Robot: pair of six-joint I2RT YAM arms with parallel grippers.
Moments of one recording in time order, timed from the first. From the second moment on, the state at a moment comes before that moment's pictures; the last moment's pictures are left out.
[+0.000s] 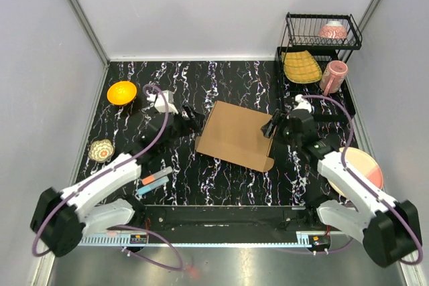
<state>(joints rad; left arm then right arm) -0.68 0.99 0.64 0.05 -0.27 -0.68 0.42 0.96 0.66 -0.23 0.07 0.65</state>
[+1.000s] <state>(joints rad) -0.51 1.55 0.56 0.49 0.02 -0.74 0.40 1.50 0.66 0.21 -0.01 0.63</state>
